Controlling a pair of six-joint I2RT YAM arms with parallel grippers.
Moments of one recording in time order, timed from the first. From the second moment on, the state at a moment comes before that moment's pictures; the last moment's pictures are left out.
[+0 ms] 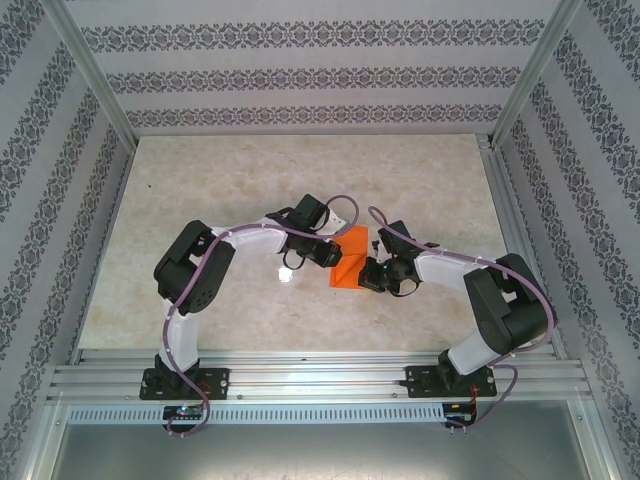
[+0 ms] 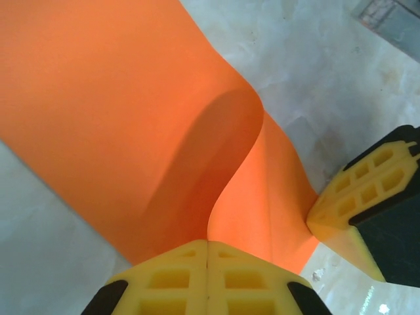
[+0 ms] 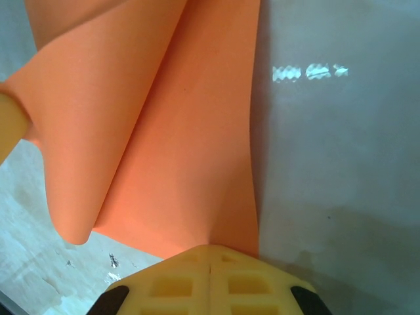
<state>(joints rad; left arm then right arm) -0.67 2.01 1.29 -0.31 0.49 -0.12 0.42 1.56 0.68 -0.32 -0.42 0.63</state>
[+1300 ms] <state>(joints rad) -0.67 2.06 1.35 -0.34 0.40 -0.09 0.43 1.58 0.71 -0.36 -0.41 0.60</state>
